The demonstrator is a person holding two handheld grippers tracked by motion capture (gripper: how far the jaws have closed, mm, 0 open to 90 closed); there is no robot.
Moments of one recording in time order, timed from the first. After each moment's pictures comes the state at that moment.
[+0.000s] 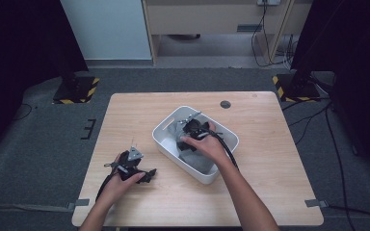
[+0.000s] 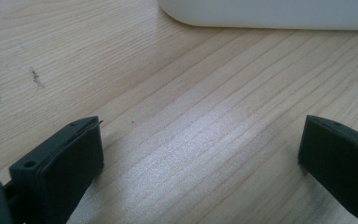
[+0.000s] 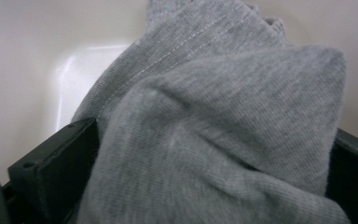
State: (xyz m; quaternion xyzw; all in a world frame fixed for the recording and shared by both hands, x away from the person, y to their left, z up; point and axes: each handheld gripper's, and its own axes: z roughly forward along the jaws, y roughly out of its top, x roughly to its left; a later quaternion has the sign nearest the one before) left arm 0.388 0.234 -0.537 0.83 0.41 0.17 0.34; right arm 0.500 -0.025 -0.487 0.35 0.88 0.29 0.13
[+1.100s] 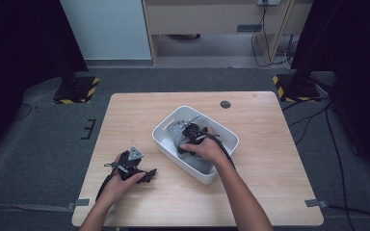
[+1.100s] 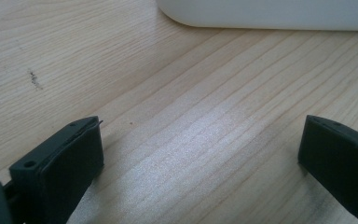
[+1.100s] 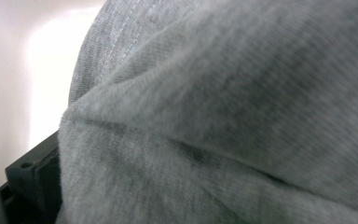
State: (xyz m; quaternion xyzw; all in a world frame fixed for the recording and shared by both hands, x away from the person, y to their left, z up) left arm 0.388 0.233 -0.537 0.83 0.41 0.16 0.34; right arm 0.504 -0.021 -0.514 0.37 0.88 0.26 0.10
